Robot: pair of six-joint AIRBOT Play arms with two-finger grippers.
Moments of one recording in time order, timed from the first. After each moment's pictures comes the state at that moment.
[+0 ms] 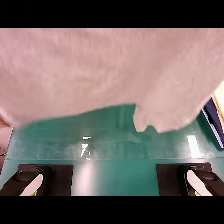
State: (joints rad) left arm -0.04 -0.84 2.07 1.19 -1.20 -1.31; right arm -0.19 -0.85 2.06 -1.21 1.16 1.42
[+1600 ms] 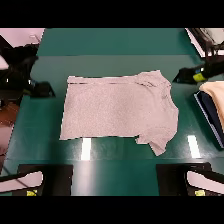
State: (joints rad) left arm 0.19 -1.32 1.18 1.20 -1.39 -1.34; right arm -0.11 -1.25 1.32 -1.15 1.34 1.40
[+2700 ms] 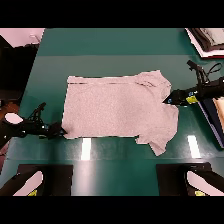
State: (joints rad) left arm 0.23 -1.00 0.46 0.99 -1.10 -1.30; right arm -0.11 -1.11 1.05 -0.99 1.37 1.35
